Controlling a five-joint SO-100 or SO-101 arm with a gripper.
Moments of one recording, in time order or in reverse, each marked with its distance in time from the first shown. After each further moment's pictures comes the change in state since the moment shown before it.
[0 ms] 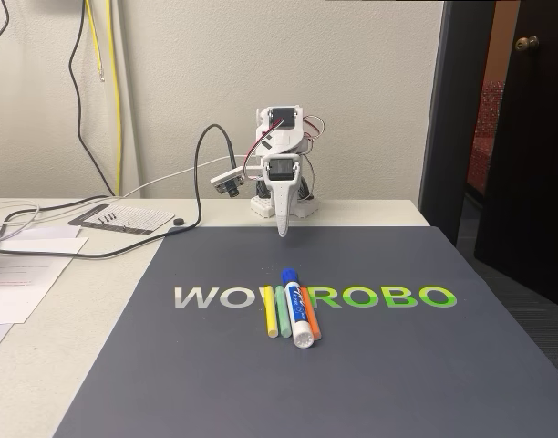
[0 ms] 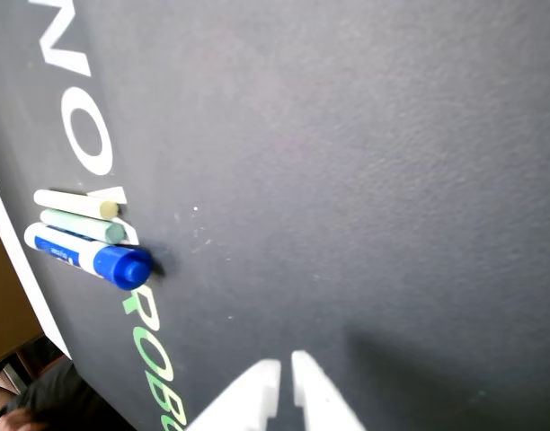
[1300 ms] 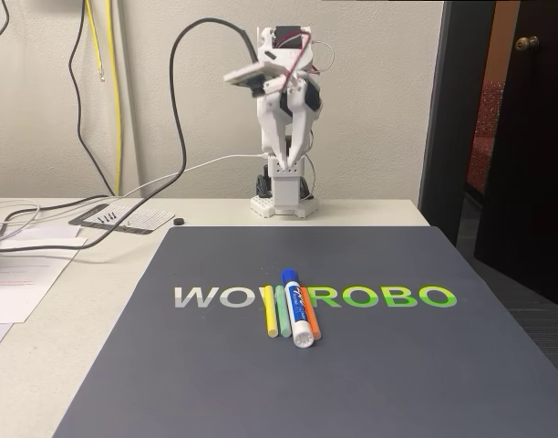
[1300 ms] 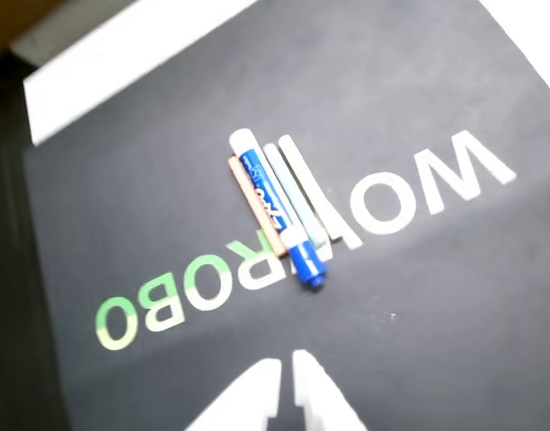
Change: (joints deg) arm -4.3 -62.4 -64.1 0.7 -65.7
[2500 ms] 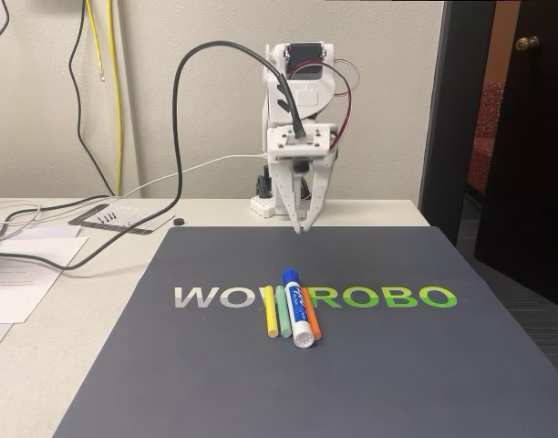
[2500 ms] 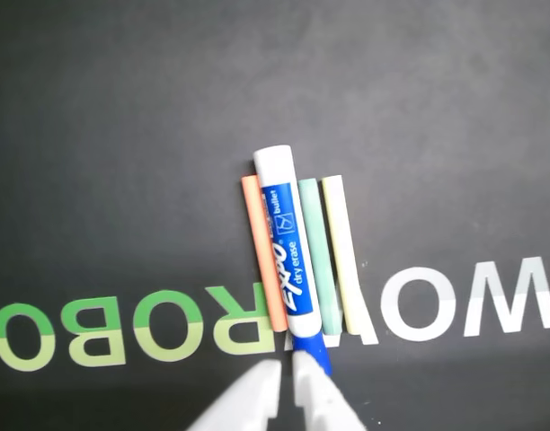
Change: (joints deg) arm -2.5 -62.0 -61.8 19.6 -15.9
